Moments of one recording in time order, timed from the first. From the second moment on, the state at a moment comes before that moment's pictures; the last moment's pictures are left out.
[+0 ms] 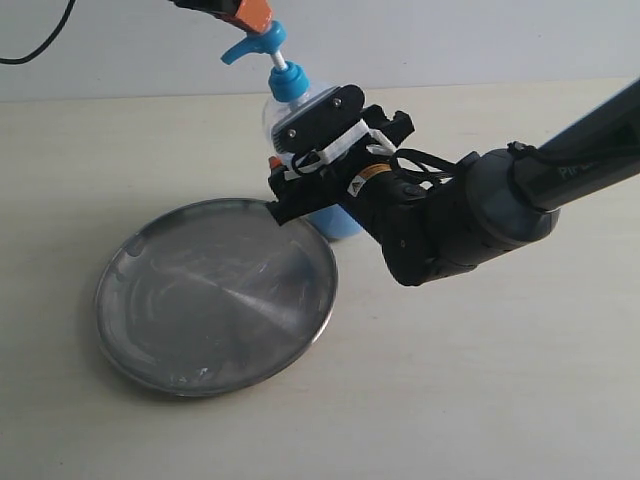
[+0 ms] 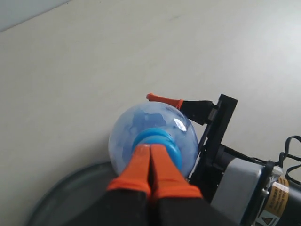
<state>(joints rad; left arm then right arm) -0.49 1.82 -1.72 -0.35 0.94 0.27 0.70 2.09 -0.96 0.36 -0.79 -0.51</state>
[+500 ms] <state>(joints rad) -0.48 1.84 -1.73 -0.36 0.94 0.27 0.70 2.09 -0.96 0.37 -0.79 -0.51</state>
